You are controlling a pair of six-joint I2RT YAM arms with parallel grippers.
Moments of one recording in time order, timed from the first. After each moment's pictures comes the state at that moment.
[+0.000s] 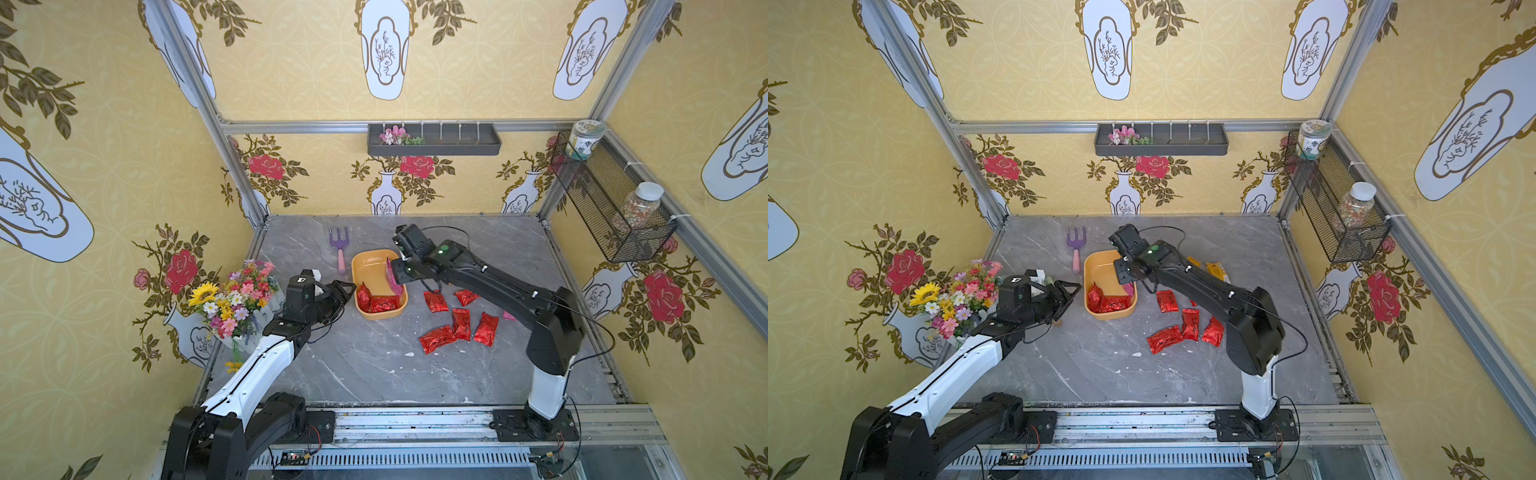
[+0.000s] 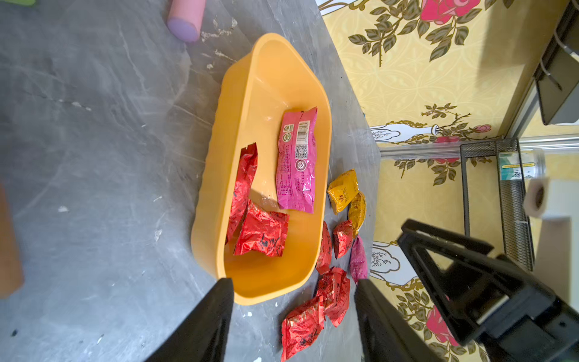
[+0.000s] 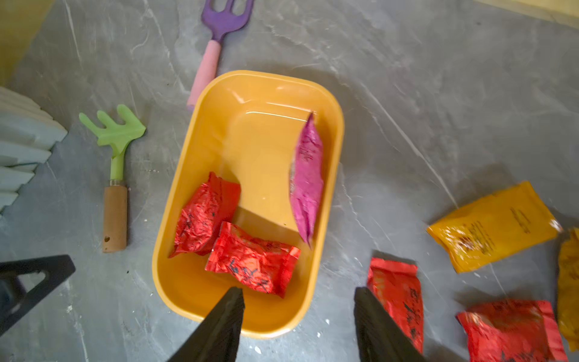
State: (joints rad) left arm -0.20 1.02 0.52 -0.08 0.40 -1.02; right arm 0.79 1.98 1.81 -0.80 0.16 0.33
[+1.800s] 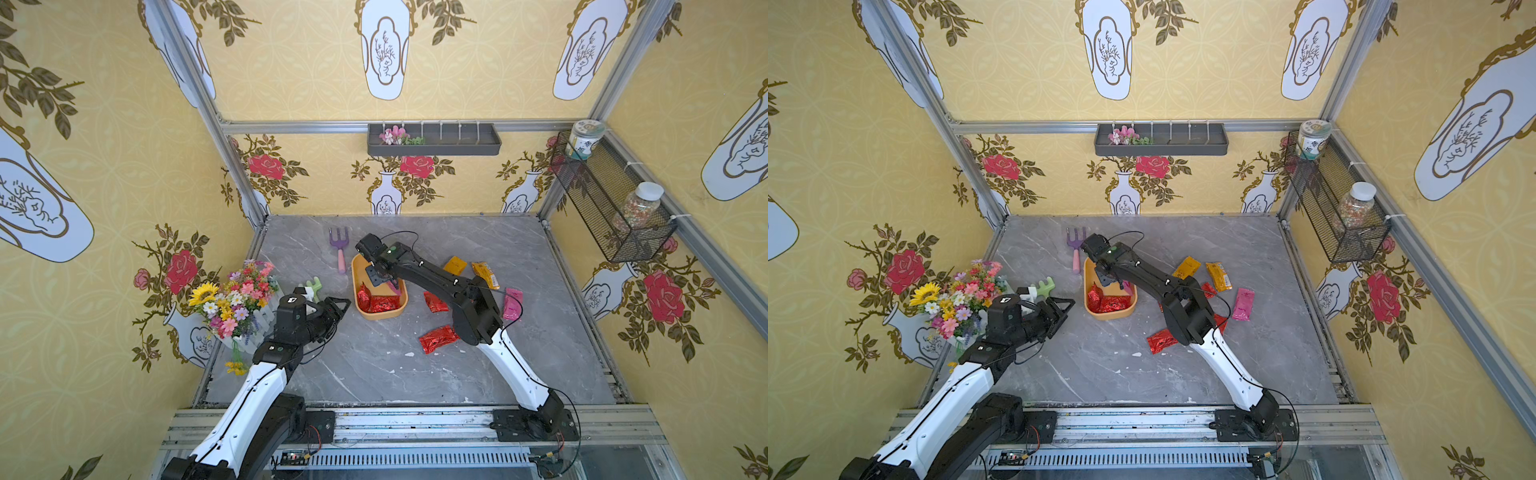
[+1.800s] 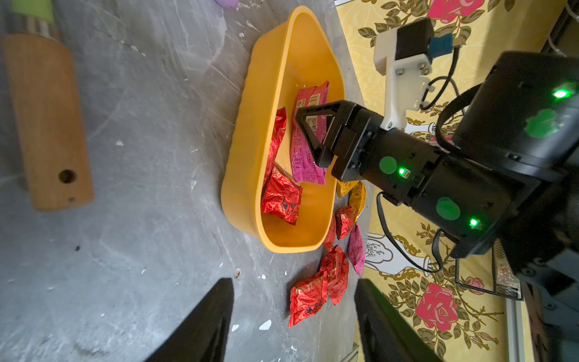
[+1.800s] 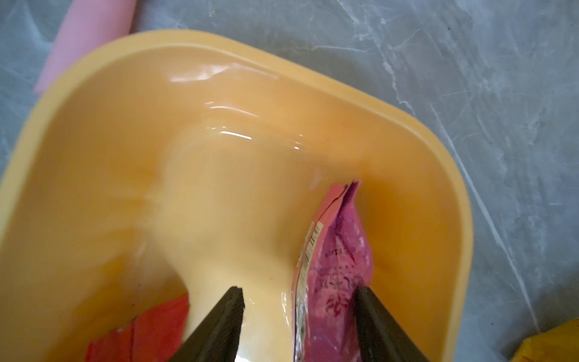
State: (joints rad) left arm -0.17 0.82 0.40 -0.18 0.43 -1.06; right arm 0.81 2.51 2.30 -0.92 0.29 0.23
